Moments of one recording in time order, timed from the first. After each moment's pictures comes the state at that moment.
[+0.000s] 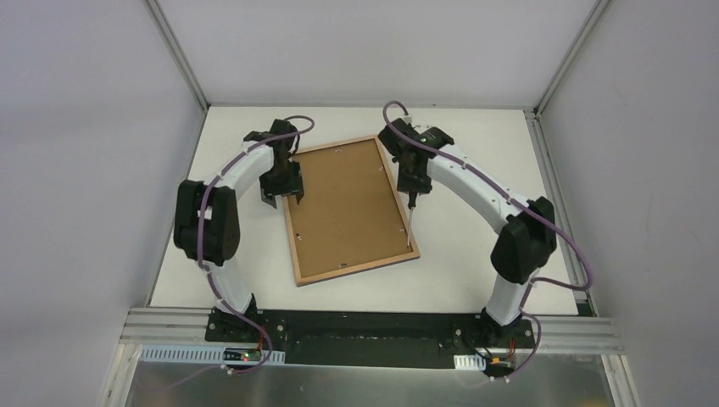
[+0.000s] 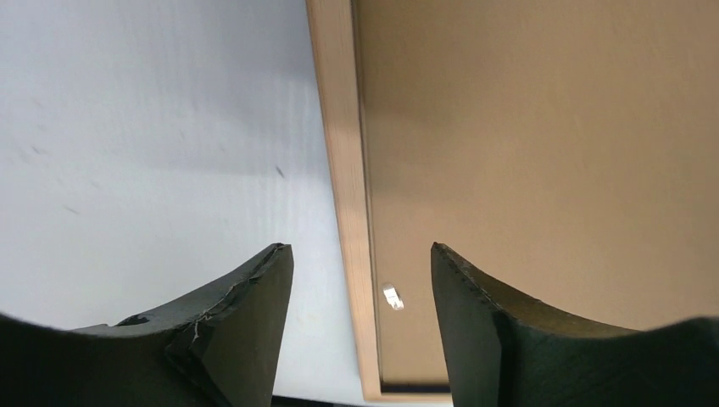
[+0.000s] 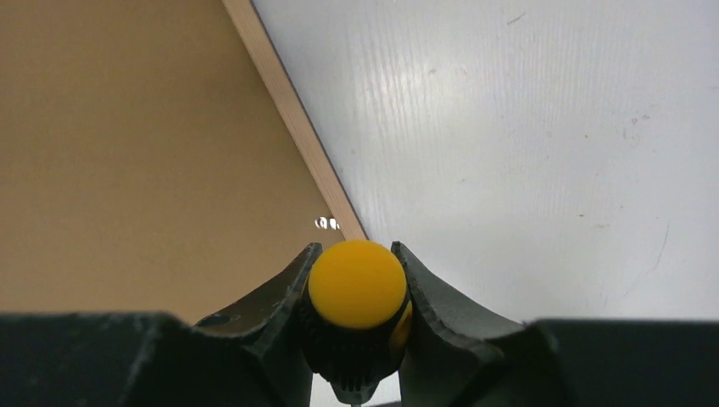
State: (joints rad) left arm -0.23 1.87 1.43 -0.94 -0.16 -0.39; right arm 0.69 1.75 1.64 -1.16 0.40 0.71
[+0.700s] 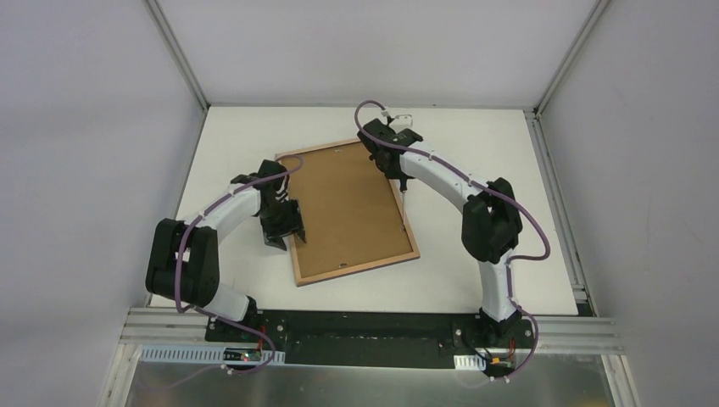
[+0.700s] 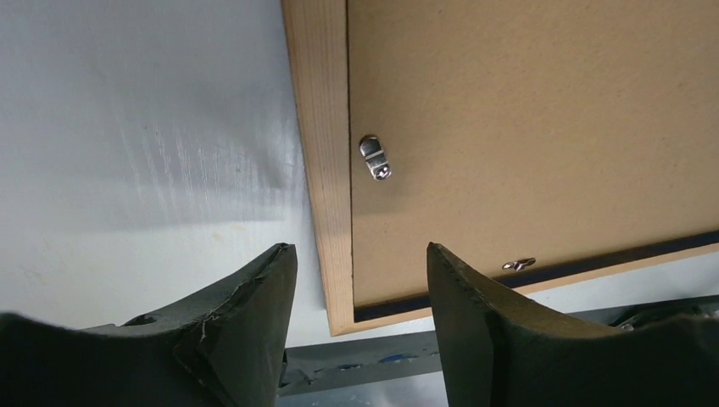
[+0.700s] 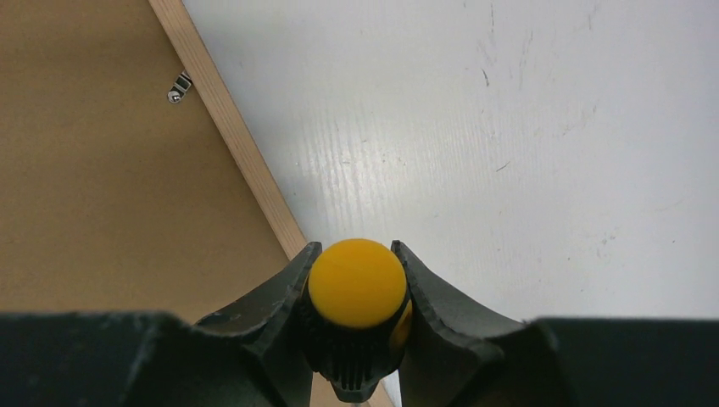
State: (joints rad) left arm -0.23 1.50 0.92 -0.80 0.18 -0.51; right arm 0.70 2.04 1.82 -1.00 0.67 0.64
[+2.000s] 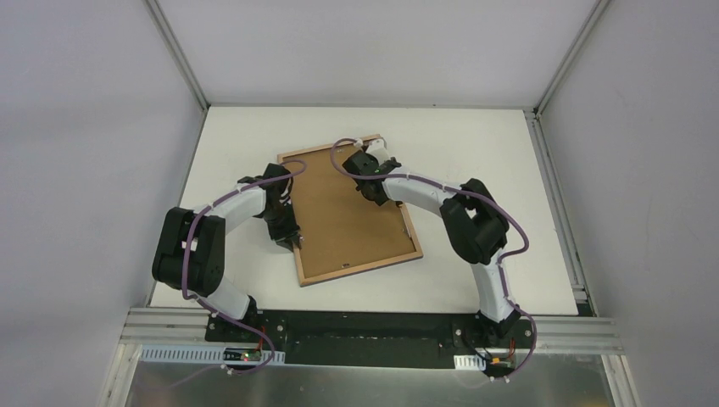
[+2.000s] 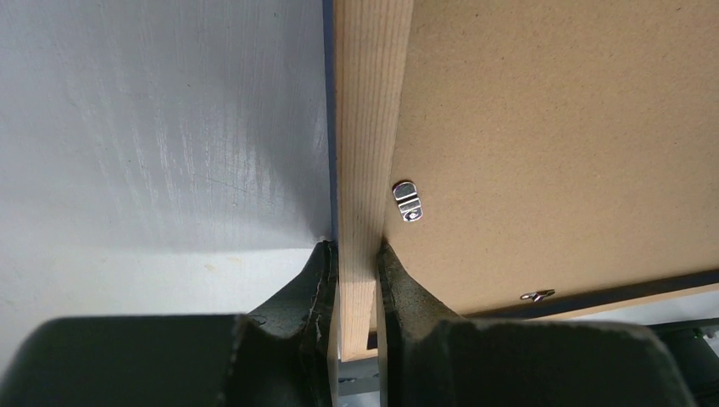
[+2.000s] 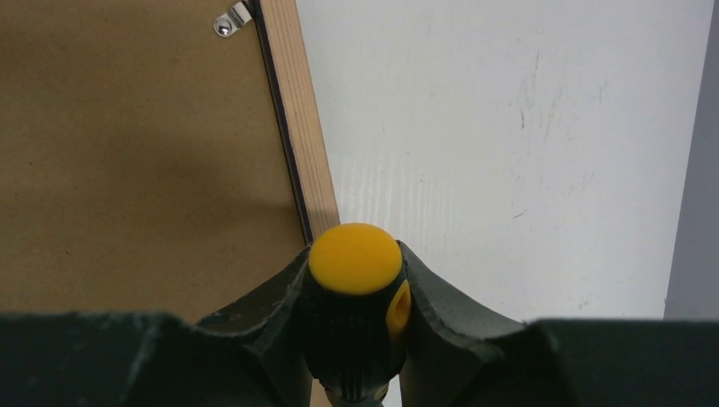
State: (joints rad) left arm -0.23 1.57 0.88 -0.75 0.15 -0.56; right arm 0.80 2.10 1.58 -0.65 0.81 0.35
